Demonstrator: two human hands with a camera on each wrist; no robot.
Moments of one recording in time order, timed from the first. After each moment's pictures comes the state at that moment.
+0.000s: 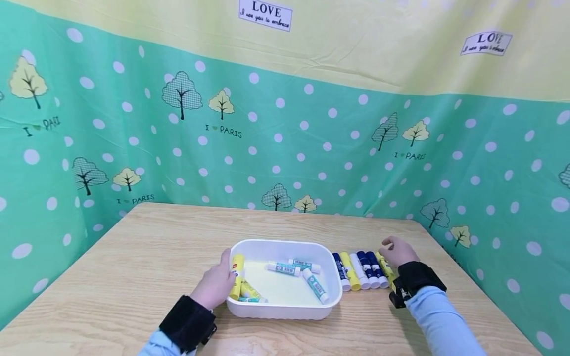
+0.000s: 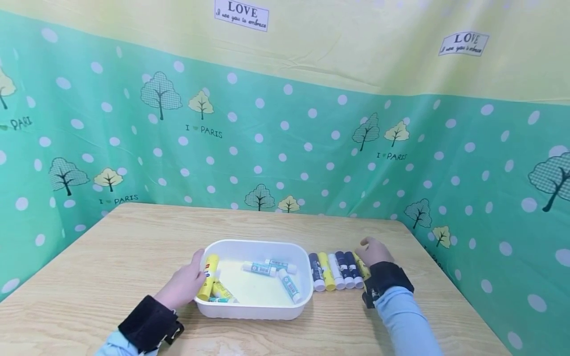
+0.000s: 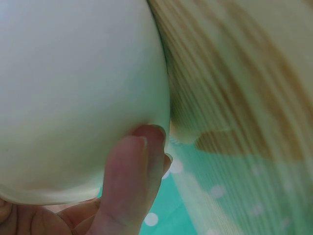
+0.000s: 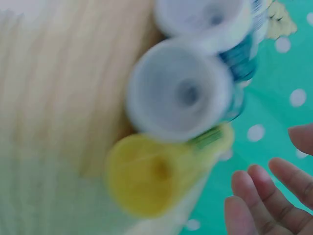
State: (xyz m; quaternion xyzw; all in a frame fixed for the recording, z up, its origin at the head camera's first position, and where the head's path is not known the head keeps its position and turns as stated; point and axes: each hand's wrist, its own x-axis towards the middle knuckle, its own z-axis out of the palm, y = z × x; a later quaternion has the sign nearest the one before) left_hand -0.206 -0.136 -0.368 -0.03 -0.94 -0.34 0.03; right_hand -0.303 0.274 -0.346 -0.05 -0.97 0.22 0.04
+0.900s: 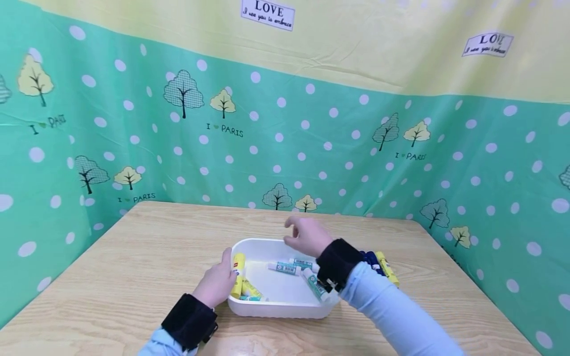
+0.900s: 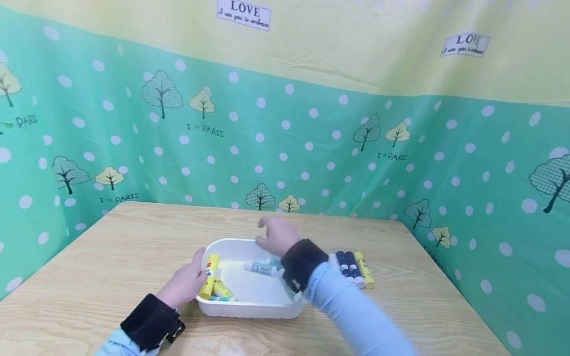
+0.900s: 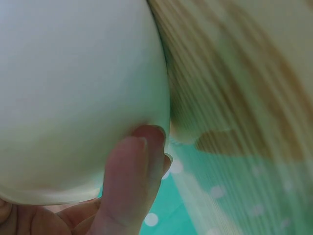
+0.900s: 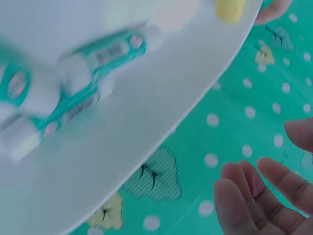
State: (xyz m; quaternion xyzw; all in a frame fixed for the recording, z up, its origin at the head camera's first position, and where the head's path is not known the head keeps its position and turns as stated) left_hand -0.205 -0.136 -0.366 -0.03 -0.94 -0.34 0.04; right_hand -0.267 0.066 -0.282 0.25 -0.95 0.19 0.03
